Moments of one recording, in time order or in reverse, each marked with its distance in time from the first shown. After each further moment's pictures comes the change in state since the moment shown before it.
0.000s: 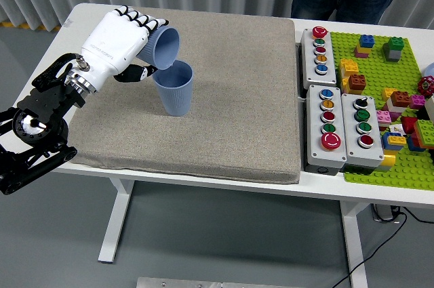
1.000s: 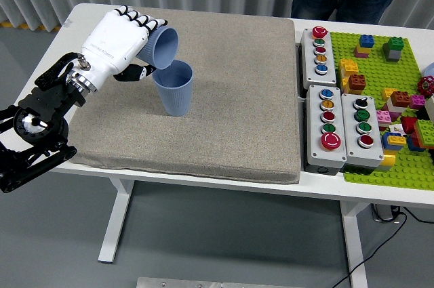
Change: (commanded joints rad) left arm -0.026 0.004 0.037 0.006 0.000 0.000 0.026; right arm -0.001 0.001 0.002 0.000 -0.003 0.000 0.000
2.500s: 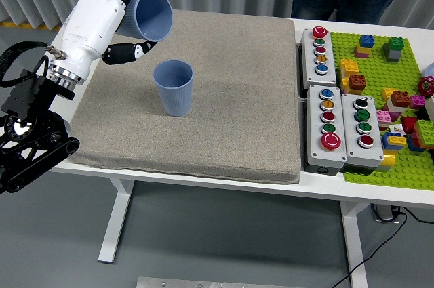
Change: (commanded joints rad) left arm 0.154 -0.060 -0.260 -0.027 -0.397 0.181 -0.203; right arm -0.013 0.003 0.004 0.000 -0.019 0.004 -0.004
